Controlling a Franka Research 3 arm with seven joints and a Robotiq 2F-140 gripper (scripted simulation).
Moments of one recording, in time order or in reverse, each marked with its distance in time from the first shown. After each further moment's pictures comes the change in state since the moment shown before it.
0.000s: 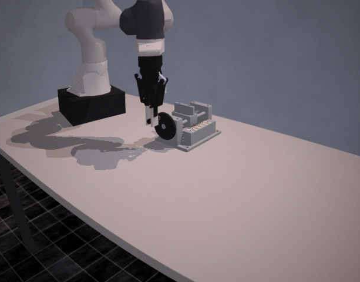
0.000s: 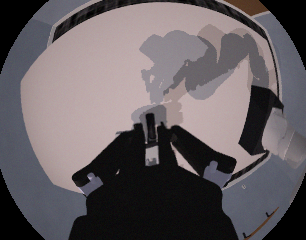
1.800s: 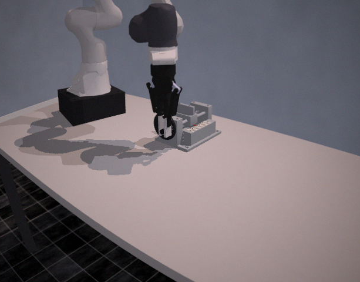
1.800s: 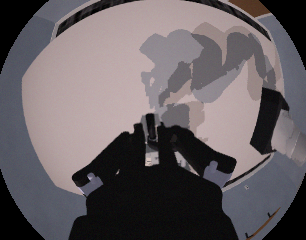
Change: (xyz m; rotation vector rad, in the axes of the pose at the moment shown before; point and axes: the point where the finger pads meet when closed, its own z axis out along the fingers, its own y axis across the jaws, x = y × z) arm 0.000 -0.057 0.021 0.016 0.001 -0.005
